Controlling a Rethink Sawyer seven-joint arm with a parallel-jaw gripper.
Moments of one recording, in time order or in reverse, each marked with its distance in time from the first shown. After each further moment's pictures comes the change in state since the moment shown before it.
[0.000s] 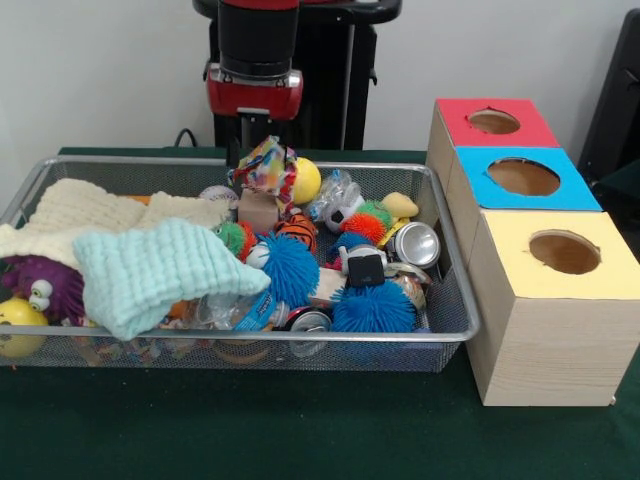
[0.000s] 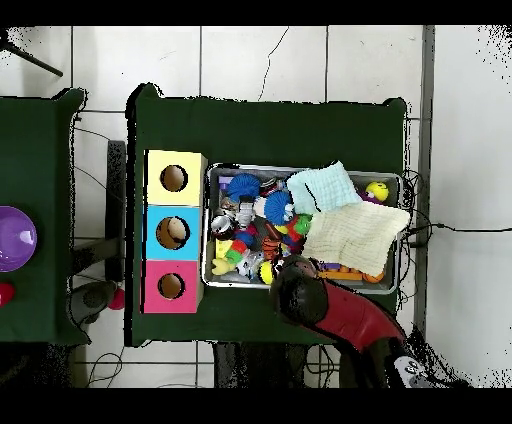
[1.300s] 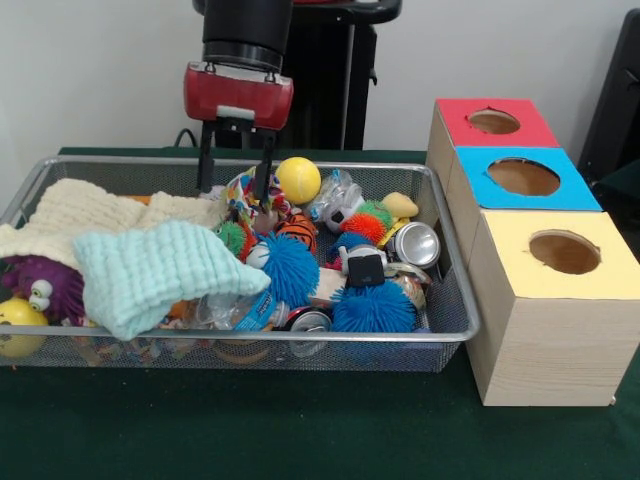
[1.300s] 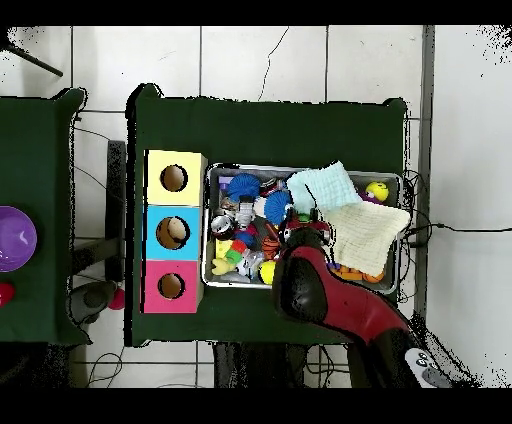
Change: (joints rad) arm -0.116 -0.014 0.165 0.021 -0.068 -0.441 0.009
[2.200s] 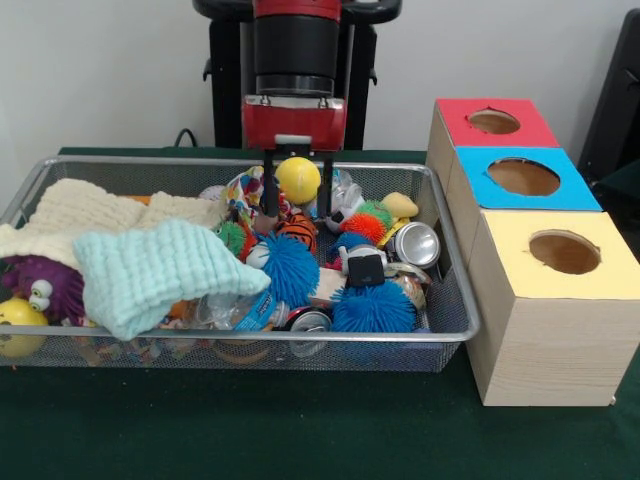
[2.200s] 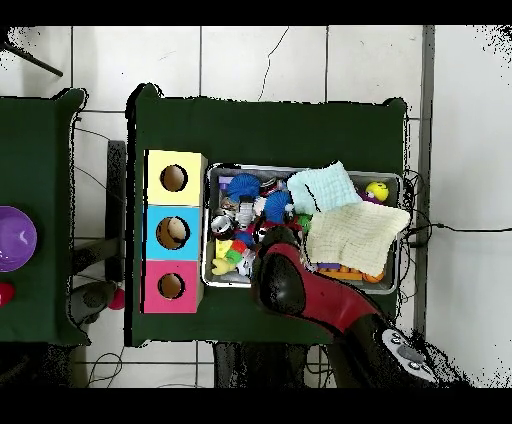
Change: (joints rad) arm 0.077 0.097 0.033 0.014 0.046 -0.005 0.065
